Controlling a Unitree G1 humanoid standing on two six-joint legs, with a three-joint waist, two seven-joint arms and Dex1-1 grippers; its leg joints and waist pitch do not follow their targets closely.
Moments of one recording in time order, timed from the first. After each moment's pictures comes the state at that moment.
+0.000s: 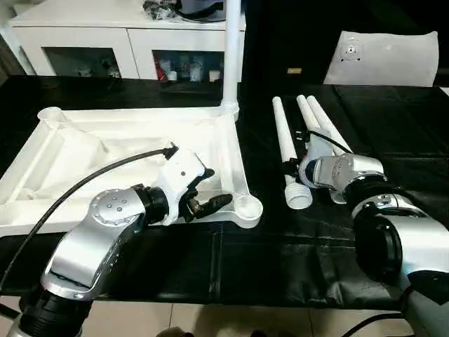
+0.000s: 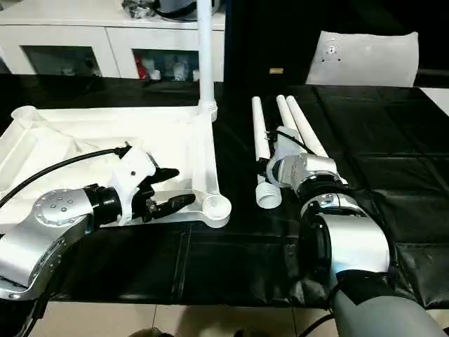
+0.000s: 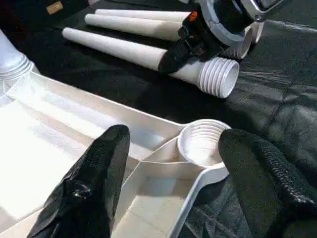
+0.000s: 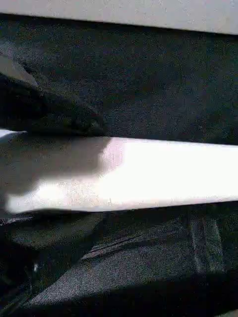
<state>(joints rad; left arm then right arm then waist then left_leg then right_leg) -0.29 0.45 -0.21 -0.34 -0.17 0.67 -0.68 -1.05 -0.21 -0.28 1.25 0.19 0.62 0.11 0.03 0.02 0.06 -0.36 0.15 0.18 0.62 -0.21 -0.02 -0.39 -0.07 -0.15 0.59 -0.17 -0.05</state>
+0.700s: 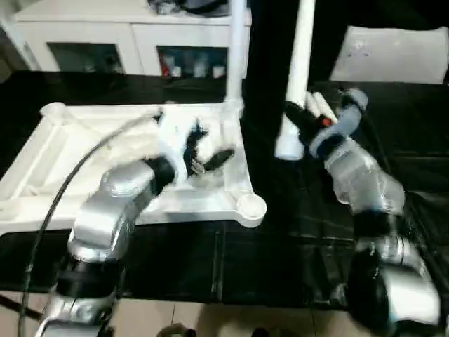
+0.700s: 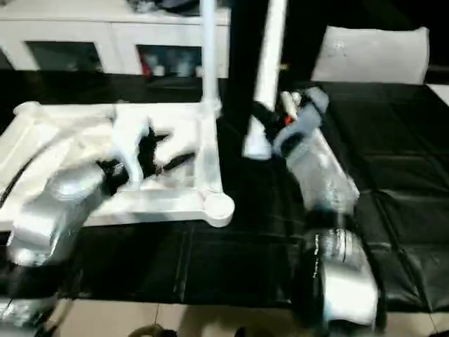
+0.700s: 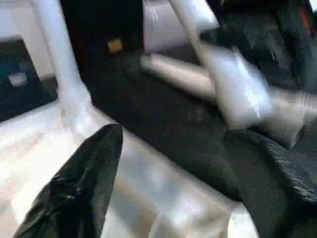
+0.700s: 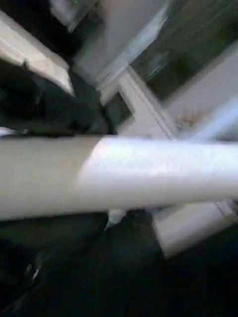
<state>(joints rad) -0.49 0.24 -0.03 -0.14 -0.28 0.66 -0.53 -0.69 -0.09 -0.38 0.47 0.54 0.47 0.50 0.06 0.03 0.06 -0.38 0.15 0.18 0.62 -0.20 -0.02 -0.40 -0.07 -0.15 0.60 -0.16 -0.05</state>
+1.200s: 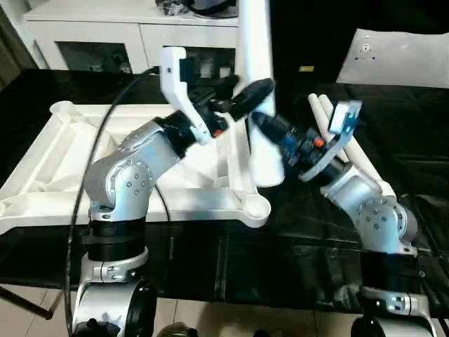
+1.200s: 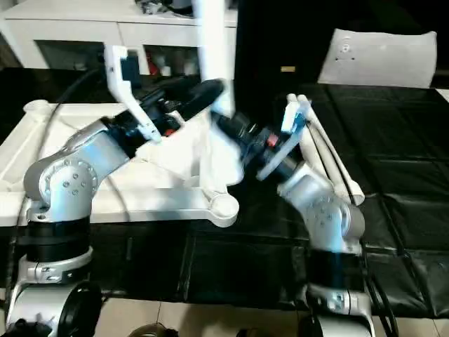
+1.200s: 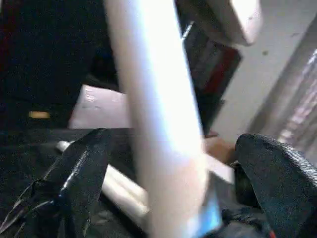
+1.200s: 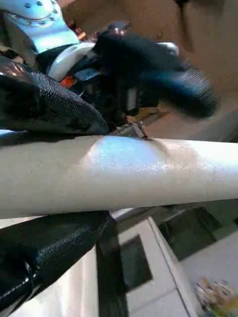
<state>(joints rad) -0.70 0.02 0.17 -0.08 -0.66 0.82 -0.49 -0.47 -0.11 -0.20 0.04 0.77 0.68 0.78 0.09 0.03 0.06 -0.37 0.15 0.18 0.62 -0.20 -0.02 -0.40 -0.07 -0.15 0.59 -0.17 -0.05</state>
